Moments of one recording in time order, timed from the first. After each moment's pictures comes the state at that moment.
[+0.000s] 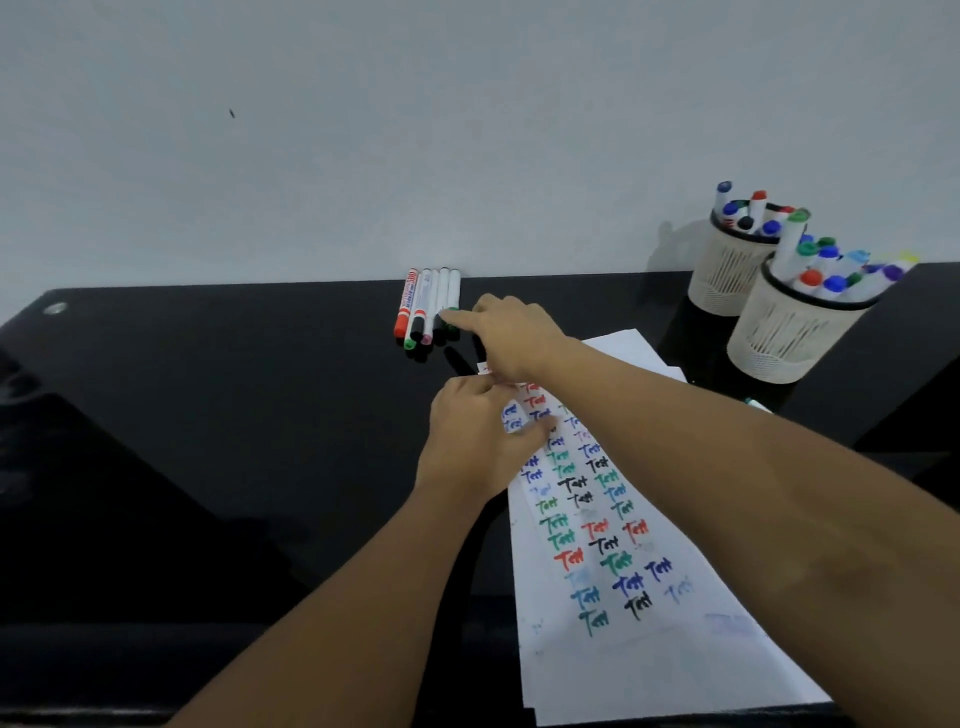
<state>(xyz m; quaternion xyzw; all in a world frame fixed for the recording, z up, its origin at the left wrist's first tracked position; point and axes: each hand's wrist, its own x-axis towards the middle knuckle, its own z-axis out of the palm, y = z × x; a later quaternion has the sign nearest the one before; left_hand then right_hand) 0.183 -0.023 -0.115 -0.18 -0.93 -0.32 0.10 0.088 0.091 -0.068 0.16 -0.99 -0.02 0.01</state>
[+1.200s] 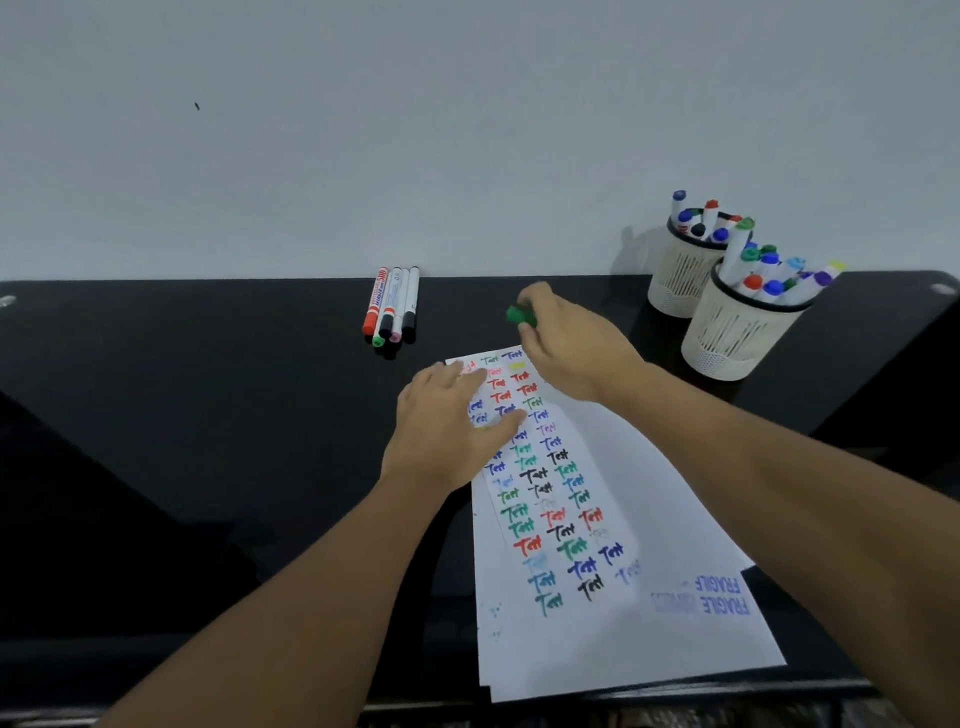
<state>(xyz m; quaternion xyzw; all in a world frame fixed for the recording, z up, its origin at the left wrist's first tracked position) 0.181 -0.025 -0.115 -0.18 -0.94 -0.27 0.08 0.150 0.173 -0.060 0.10 -0.98 0.12 0.12</state>
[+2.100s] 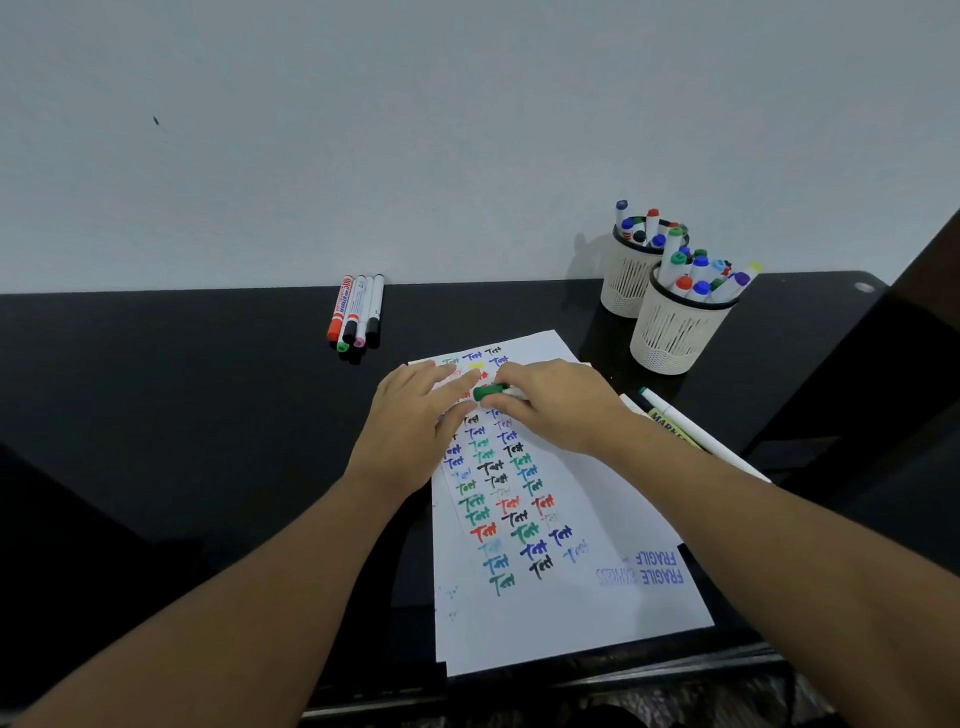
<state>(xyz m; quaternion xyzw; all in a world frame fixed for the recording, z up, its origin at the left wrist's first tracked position) 0.172 -0.027 -0.131 -0.33 -0.89 -0.23 0.22 0.214 0.187 -0.069 0.12 -0.99 0.08 0.03</state>
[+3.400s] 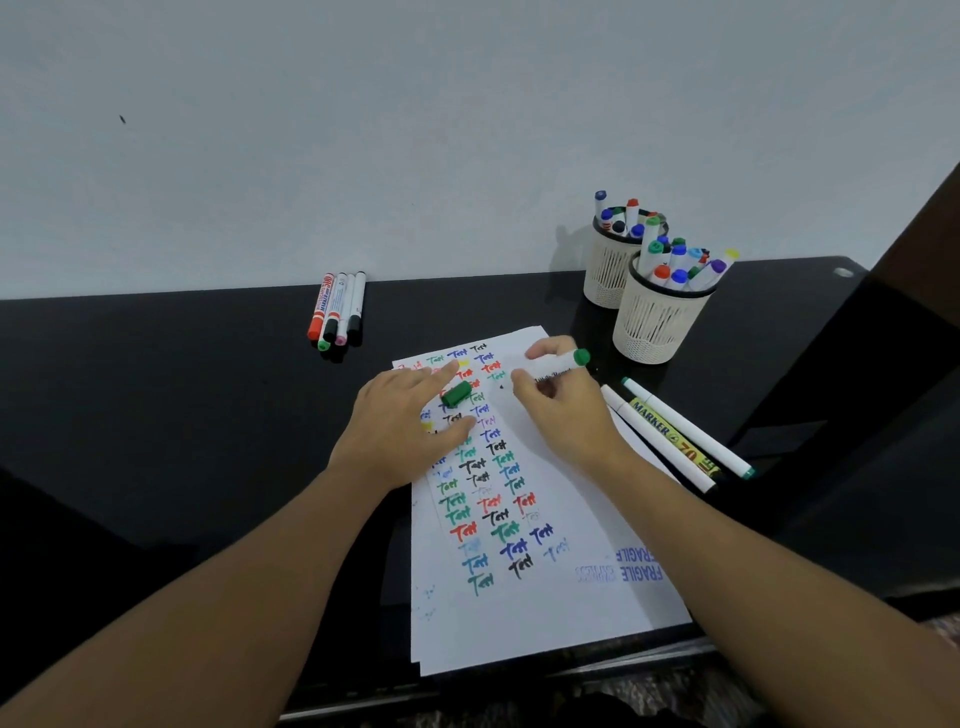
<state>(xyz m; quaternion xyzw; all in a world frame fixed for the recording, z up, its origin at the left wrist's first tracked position) 0.177 -0.024 -0.118 -0.26 -0.94 -0.21 0.06 0.242 0.192 -0.095 -0.07 -0.85 0.50 0.16</state>
